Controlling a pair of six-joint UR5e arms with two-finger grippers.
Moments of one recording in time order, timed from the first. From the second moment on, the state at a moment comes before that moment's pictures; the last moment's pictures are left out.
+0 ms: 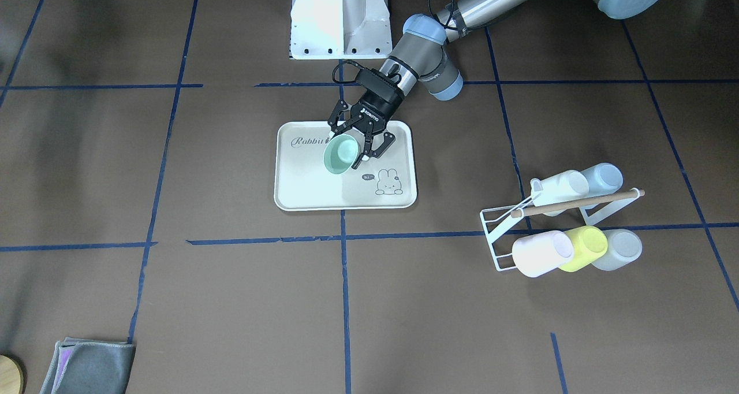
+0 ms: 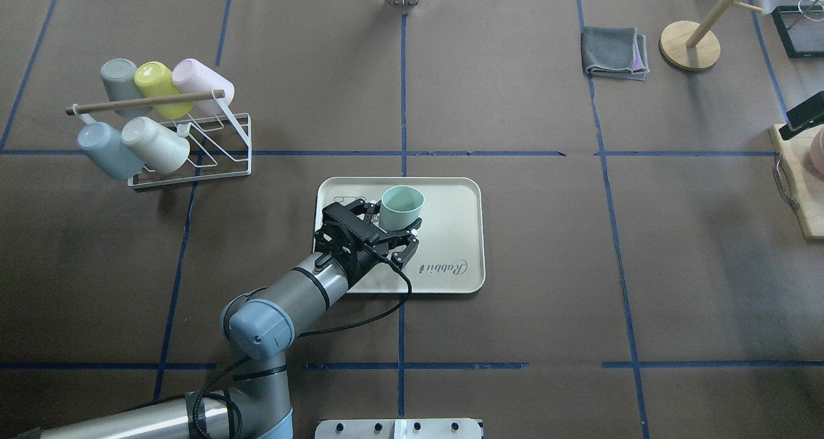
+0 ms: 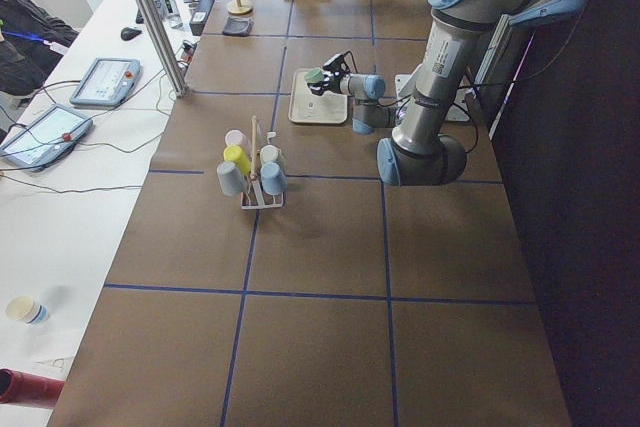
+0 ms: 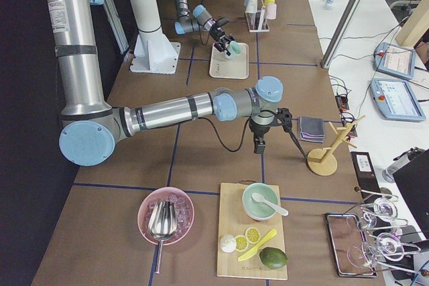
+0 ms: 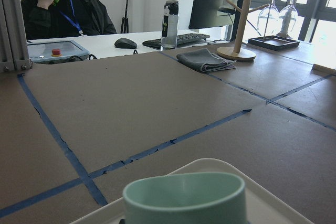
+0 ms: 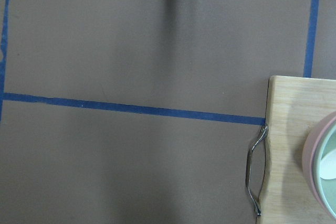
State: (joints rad) left arm -0.25 -2.19 -1.26 -2.99 -1.04 -0.58; right arm 1.33 -1.47 1.70 -1.56 2.32 0.26
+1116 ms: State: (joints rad) left arm -0.26 -2.19 -1.26 -2.99 -1.04 -0.57; right arm 1.33 -1.47 1.70 -1.56 2.32 0.26
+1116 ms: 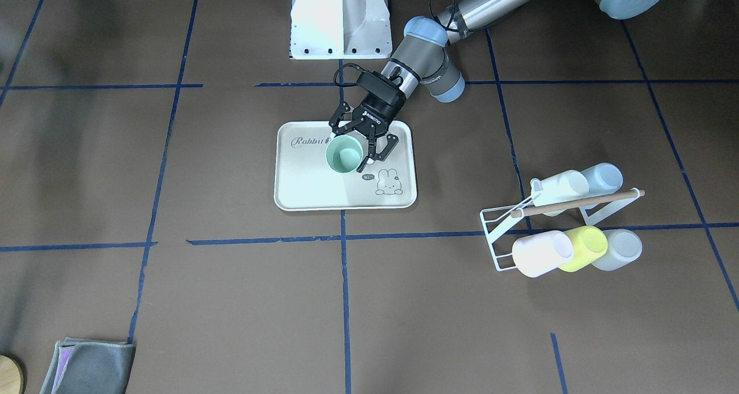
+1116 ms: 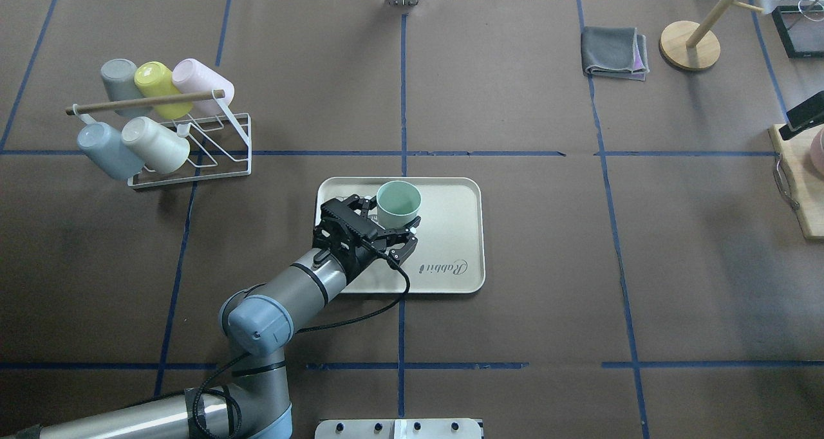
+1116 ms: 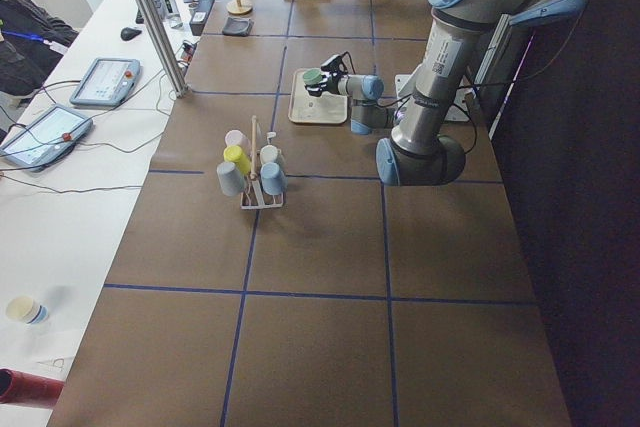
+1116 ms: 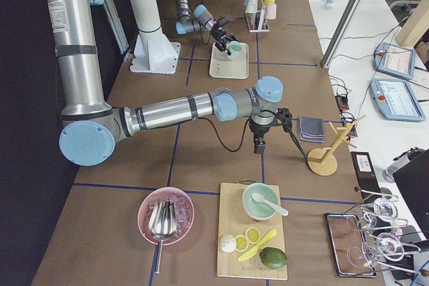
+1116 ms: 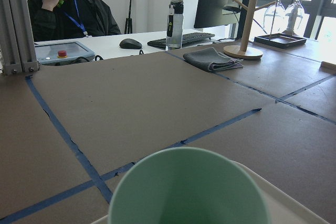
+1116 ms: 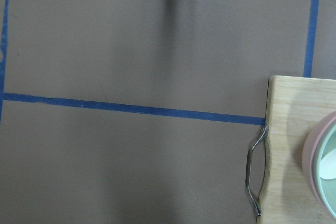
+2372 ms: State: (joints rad) left arm -0.29 -2.19 -1.30 -2.95 -1.05 -0.57; right arm 1.33 -1.47 1.70 -1.56 2.32 0.26
